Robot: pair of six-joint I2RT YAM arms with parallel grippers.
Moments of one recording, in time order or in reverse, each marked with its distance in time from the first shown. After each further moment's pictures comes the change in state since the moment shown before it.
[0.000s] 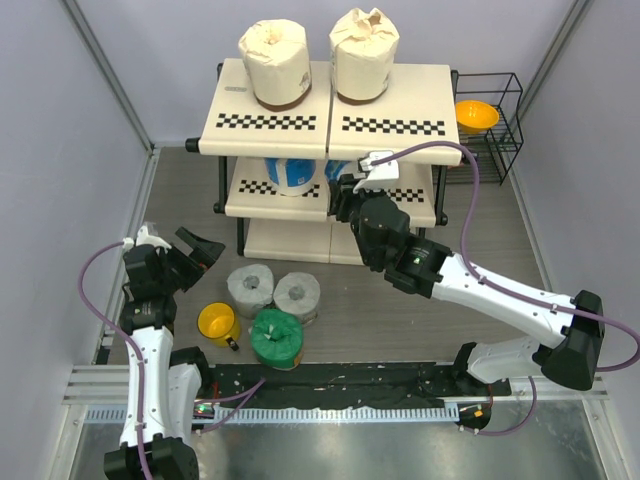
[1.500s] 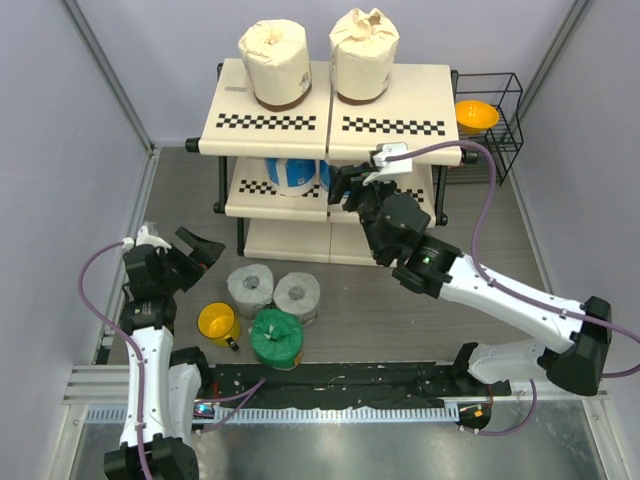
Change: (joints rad) left arm 0.000 0.000 -0.001 0.002 0.000 0.000; right arm -0.032 -0.013 -0.010 0.154 -0.049 -0.124
